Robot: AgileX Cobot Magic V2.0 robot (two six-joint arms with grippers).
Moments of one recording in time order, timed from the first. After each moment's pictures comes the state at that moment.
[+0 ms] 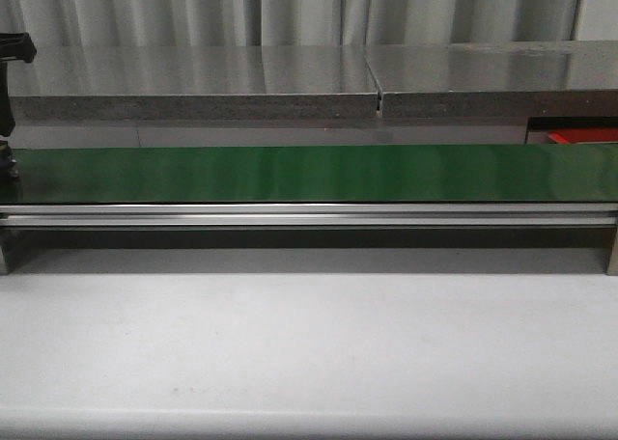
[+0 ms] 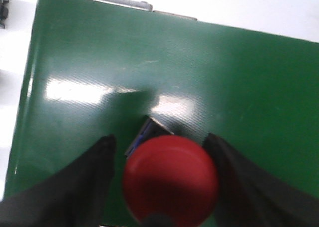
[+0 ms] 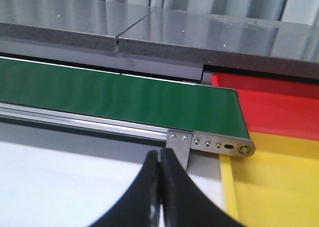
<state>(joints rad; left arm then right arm) 0.02 1.87 -1.53 -0.09 0.88 -0.07 0.07 -0.01 0.03 -0.04 0.13 -0.01</state>
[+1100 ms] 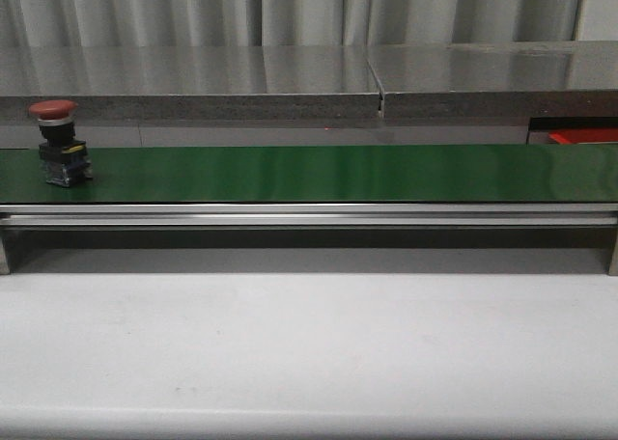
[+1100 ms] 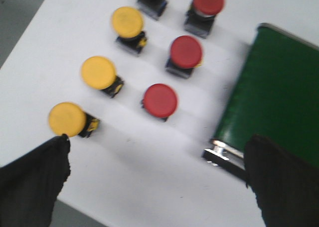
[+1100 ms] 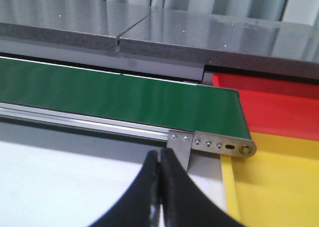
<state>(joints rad) 0.44 1.56 -1.40 -0.07 0.95 -0.01 0.07 -0.01 0.03 -0.04 0.13 -0.01</state>
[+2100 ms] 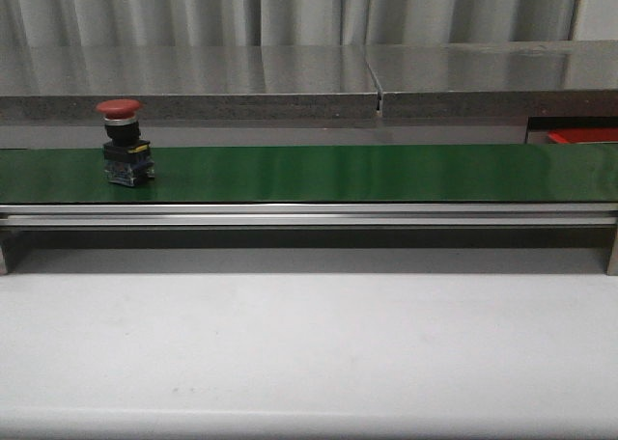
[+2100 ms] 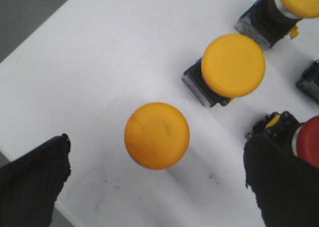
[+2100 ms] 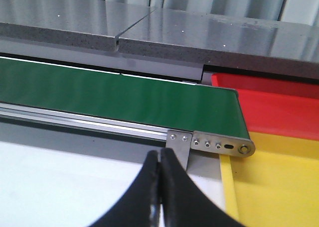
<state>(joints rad) 0.61 1.77 -1.21 -0.06 0.59 -0.08 0.07 -0.01 0.03 -0.04 0.13 -0.01</state>
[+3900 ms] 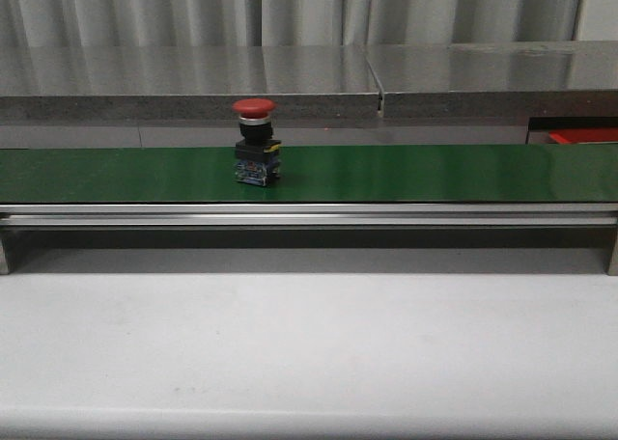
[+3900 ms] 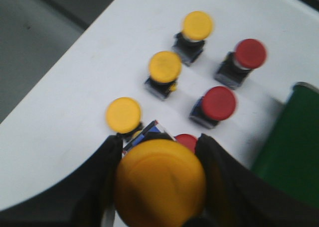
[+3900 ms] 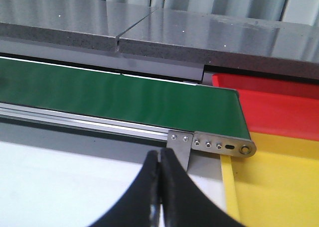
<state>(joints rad) 0.46 1.58 -1.33 -0.07 0.70 -0.05 0.07 -0.01 0.03 -0.04 0.13 -0.01</state>
